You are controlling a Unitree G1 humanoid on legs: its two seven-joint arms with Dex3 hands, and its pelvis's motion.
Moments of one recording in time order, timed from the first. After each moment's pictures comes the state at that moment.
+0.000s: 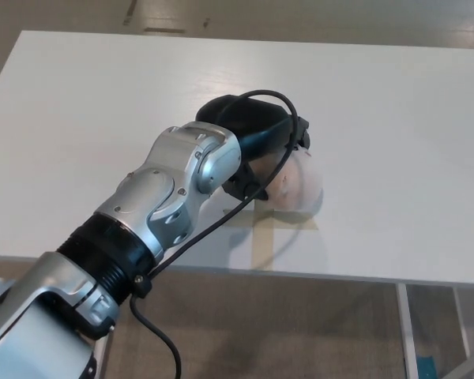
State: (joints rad) left_arm -0.94 0.29 -0.65 0.53 0.71 0.10 -0.33; right_arm -0.27 -0.29 -0.12 1.32 -0.07 0.00 0.01
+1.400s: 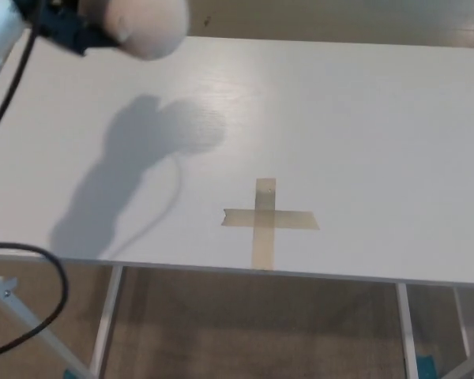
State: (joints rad) left_arm -0.92 0.70 -0.14 0.36 0.50 -0.11 -0.38; right_arm -0.26 -0.29 -0.12 1.32 -0.07 0.00 0.01
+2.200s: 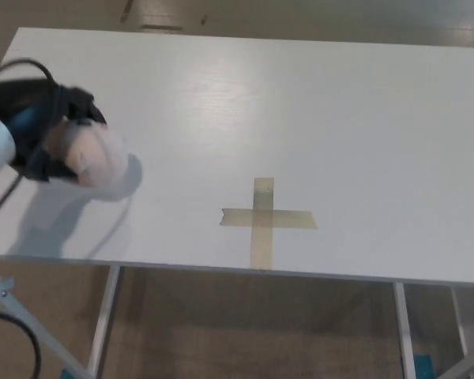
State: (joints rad) left_arm -0.78 0.68 -0.35 0.76 0.61 -0.20 -0.23; right_arm -0.26 -0.29 -0.12 1.32 -0.07 0.00 0.02
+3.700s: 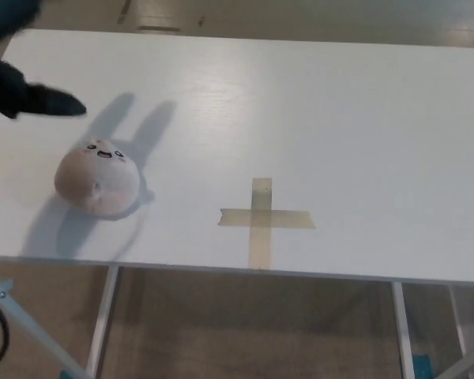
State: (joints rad) left_arm -0.68 0.83 0.07 -0.07 0.39 -0.01 -0.59; right_arm -0.27 -0.29 -0.12 1.32 -0.07 0.00 0.02
